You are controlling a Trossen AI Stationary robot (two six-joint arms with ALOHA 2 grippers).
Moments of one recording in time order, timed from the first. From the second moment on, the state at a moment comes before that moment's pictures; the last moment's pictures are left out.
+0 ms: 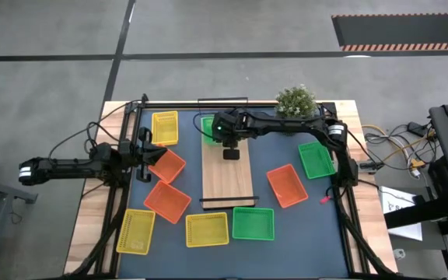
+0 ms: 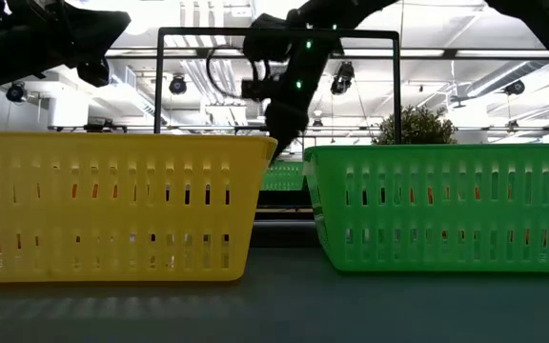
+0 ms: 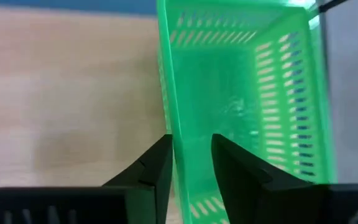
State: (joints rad) left arm 0.14 0.37 0.01 0.74 0.05 -0.04; right arm -0.24 2.06 1.76 -0.76 0.15 -0.33
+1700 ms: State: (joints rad) left arm 0.14 0.36 0.01 0.75 0.05 -0.04; right arm -0.22 2.10 1.78 -0.74 0.06 -0.42
